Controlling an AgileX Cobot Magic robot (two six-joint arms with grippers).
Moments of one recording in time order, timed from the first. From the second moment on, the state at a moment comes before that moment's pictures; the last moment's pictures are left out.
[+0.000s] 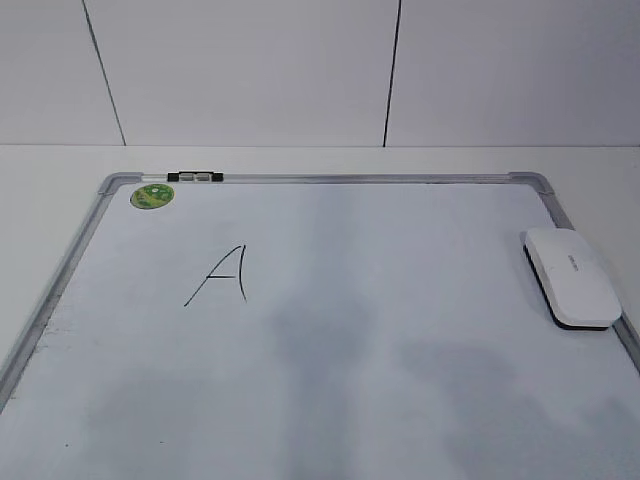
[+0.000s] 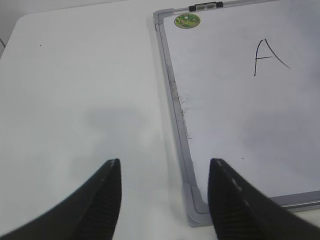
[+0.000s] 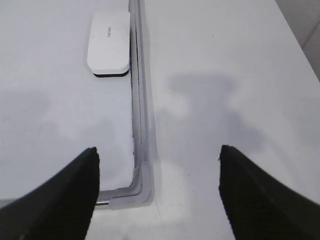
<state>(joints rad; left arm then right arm) 0.01 0.03 -0.51 -0.11 1.11 0.14 -0.01 0.06 -0.50 -0.10 1.14 0.04</state>
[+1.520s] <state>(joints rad) 0.01 0.01 -0.51 -0.11 1.11 0.14 -0.01 -0.02 -0.50 -0.10 1.14 0.04</state>
